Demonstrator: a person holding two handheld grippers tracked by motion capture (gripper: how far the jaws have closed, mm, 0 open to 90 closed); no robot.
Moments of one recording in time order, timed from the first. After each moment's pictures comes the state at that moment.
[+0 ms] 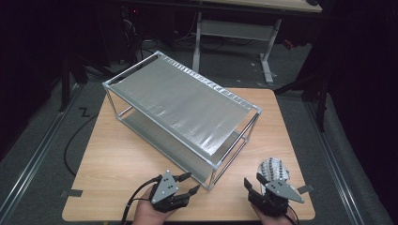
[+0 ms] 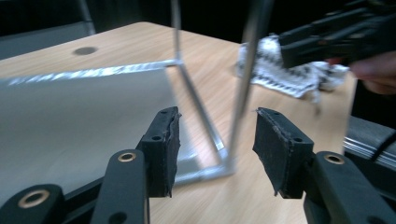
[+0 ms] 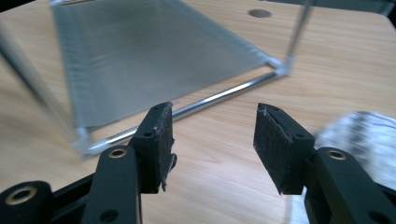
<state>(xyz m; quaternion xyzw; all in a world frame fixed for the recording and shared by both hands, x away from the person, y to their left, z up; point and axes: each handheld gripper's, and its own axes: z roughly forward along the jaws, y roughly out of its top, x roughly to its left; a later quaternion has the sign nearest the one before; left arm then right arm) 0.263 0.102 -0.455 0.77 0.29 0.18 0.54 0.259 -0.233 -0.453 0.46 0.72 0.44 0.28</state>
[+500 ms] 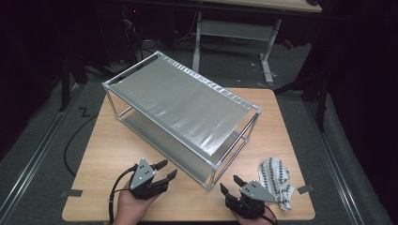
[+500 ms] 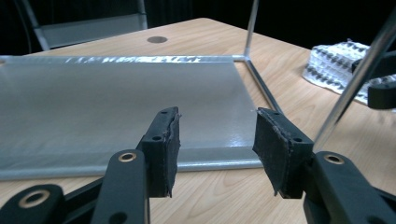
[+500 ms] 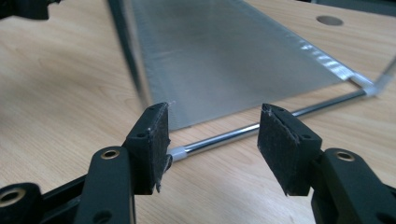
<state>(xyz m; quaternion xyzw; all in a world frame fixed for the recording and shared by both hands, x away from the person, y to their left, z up) 0.279 0.148 -0.450 0.74 0.36 0.22 0.53 0.256 -0.179 -0.457 0.40 0.76 0.45 0.25</state>
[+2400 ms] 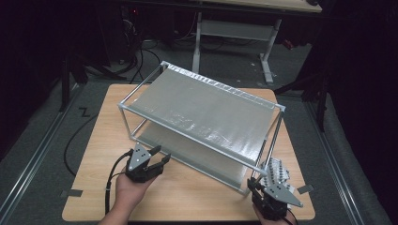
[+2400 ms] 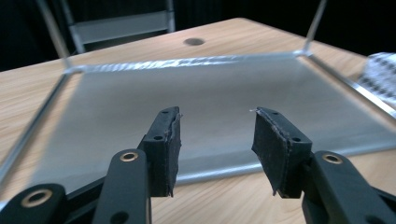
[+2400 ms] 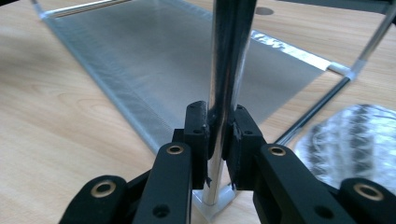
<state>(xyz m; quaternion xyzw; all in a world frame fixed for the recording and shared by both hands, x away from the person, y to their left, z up) 0.318 0.170 -0.443 0.73 0.40 0.27 0.49 0.257 -0.242 -0.459 0.46 0.72 0.43 0.28</state>
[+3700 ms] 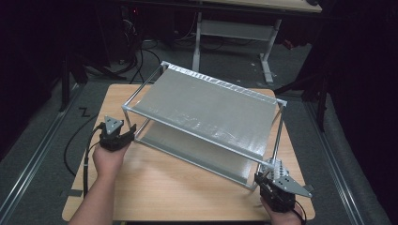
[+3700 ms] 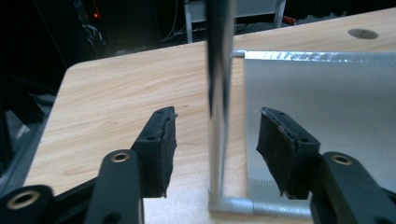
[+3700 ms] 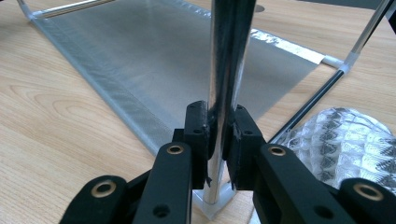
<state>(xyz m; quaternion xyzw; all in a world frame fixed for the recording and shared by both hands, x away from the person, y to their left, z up) 0.408 0.257 -0.446 0.66 0.52 0.35 0.41 0.276 -0.265 -0.457 0.45 0.73 0.43 0.27</state>
